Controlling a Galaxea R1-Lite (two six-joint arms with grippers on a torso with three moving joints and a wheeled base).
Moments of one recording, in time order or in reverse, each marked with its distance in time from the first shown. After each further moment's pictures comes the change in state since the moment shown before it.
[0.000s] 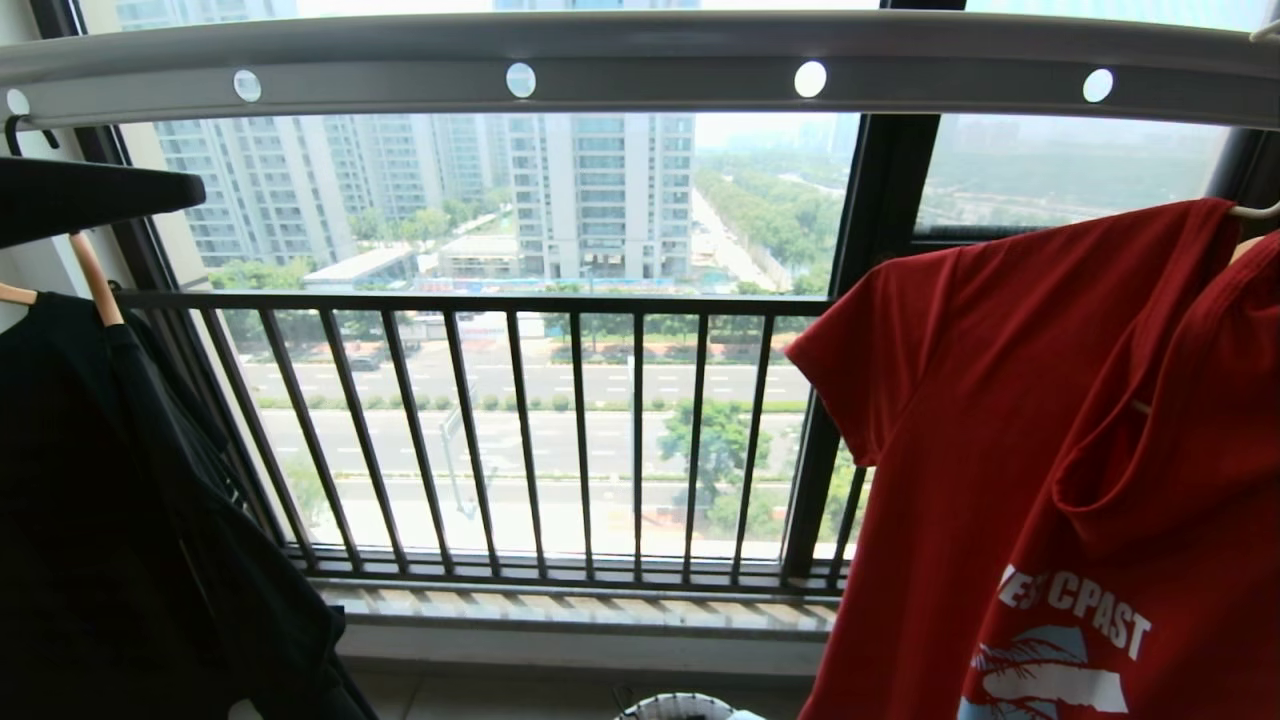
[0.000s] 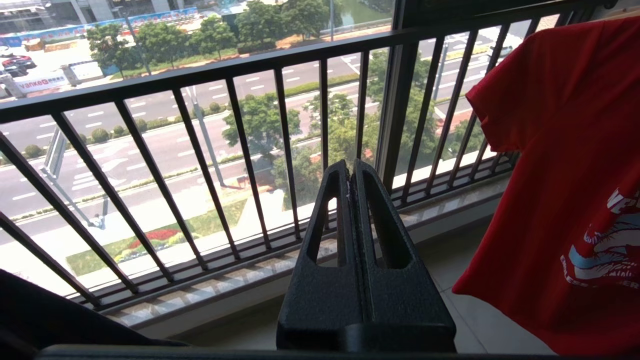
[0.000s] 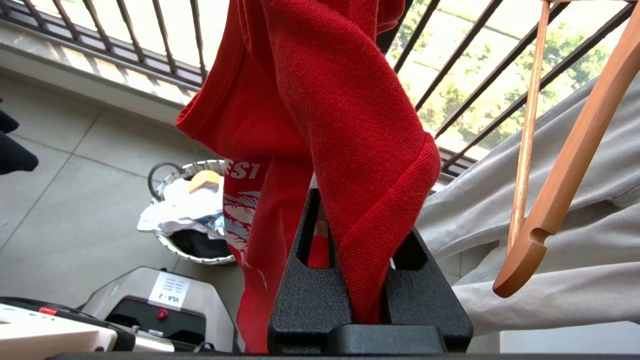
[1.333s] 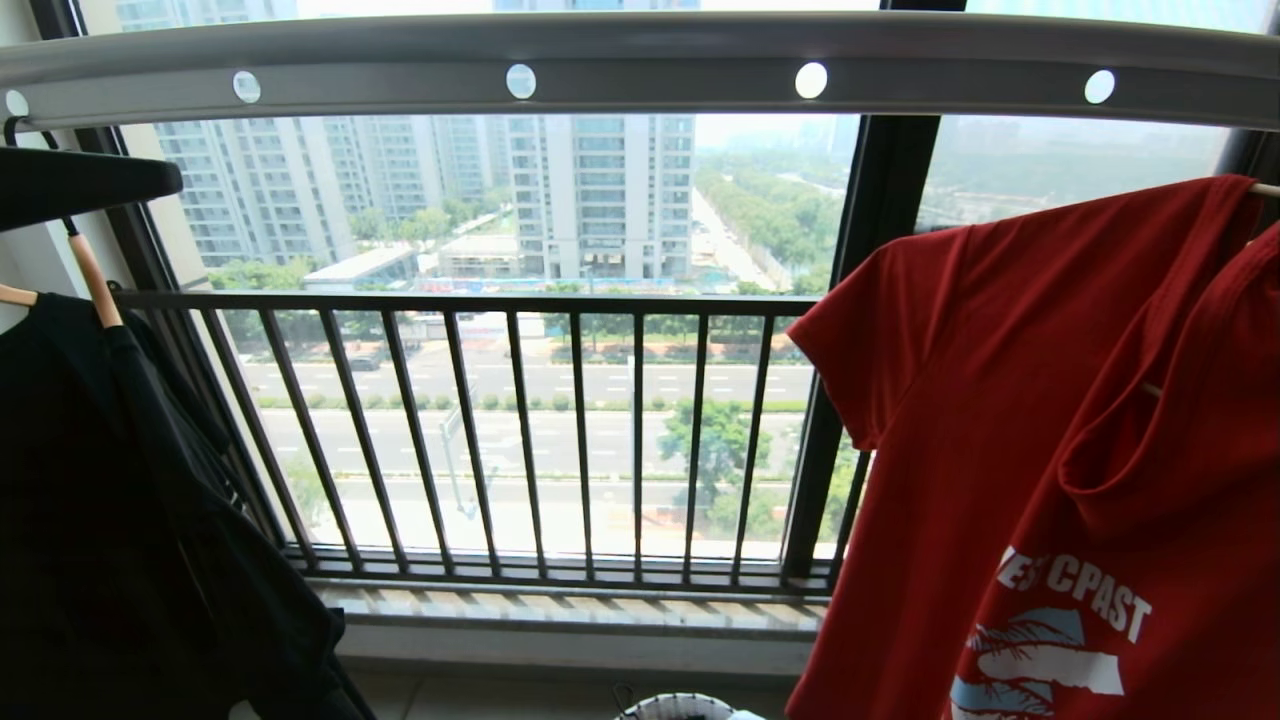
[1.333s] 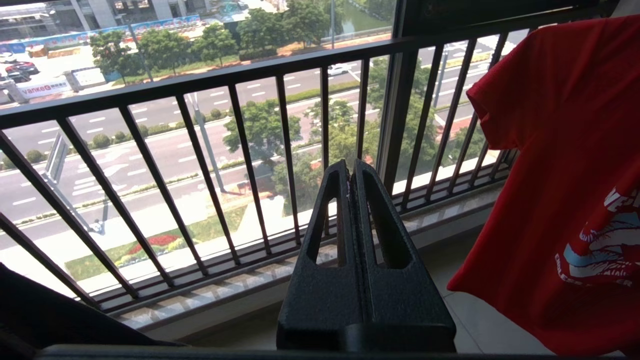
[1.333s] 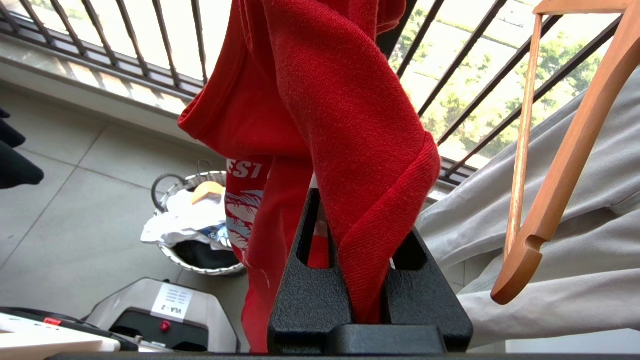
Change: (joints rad) left arm 0.000 -0.012 -0.003 -0.001 0.003 -0.002; right arm -0.004 -0.011 -0.003 -0.021 0.002 -0.002
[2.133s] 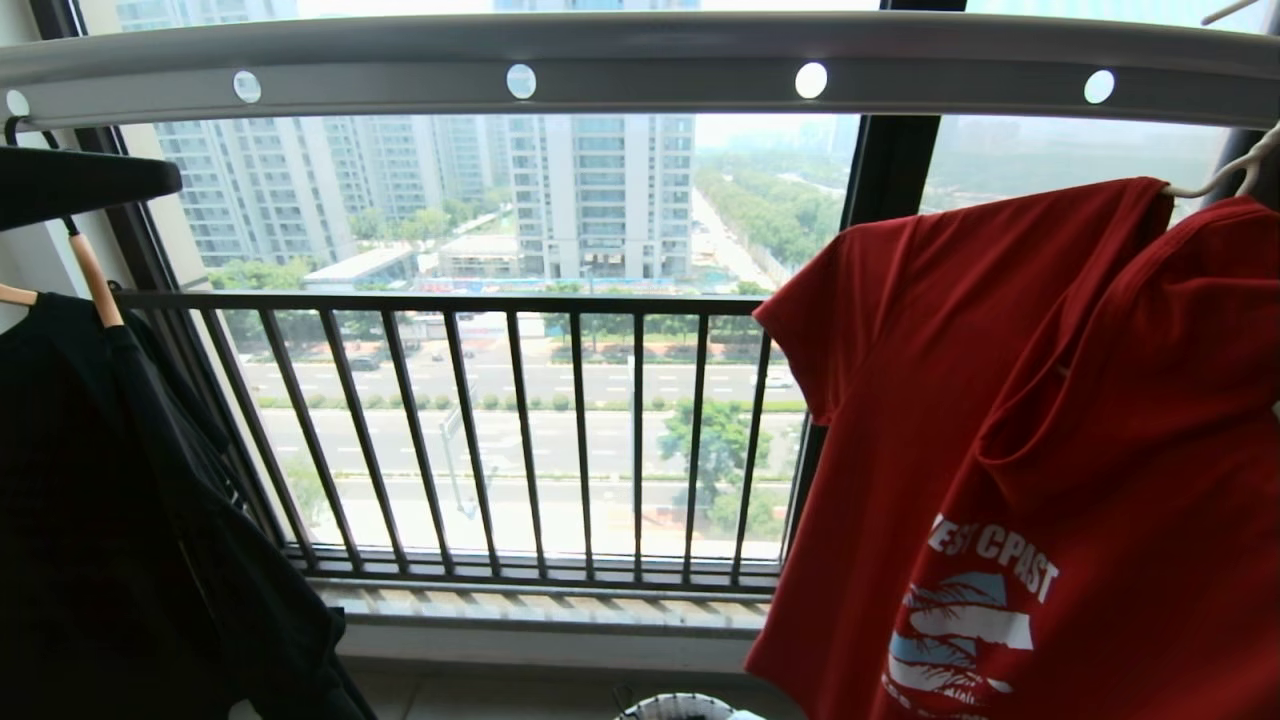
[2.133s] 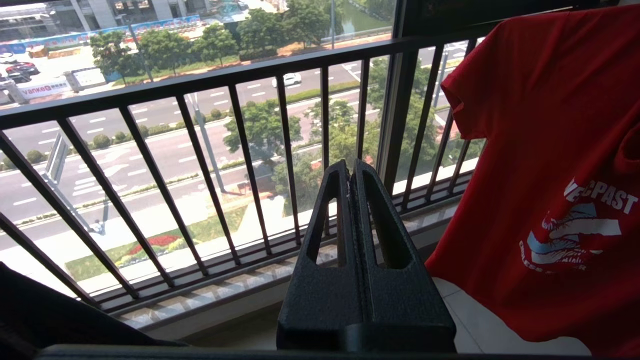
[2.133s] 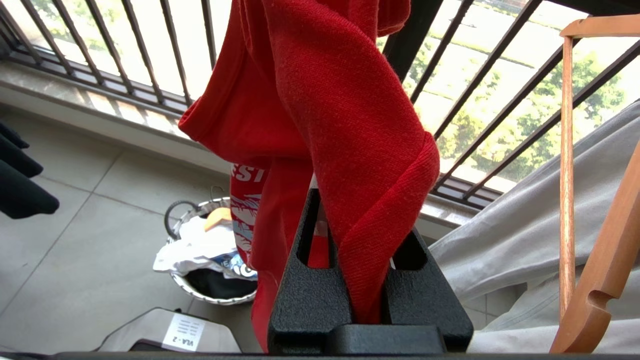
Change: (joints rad) left arm 0.000 0.000 0.000 0.000 0.000 0.001; right arm 0.003 0.021 0.177 -0.266 0.010 0.003
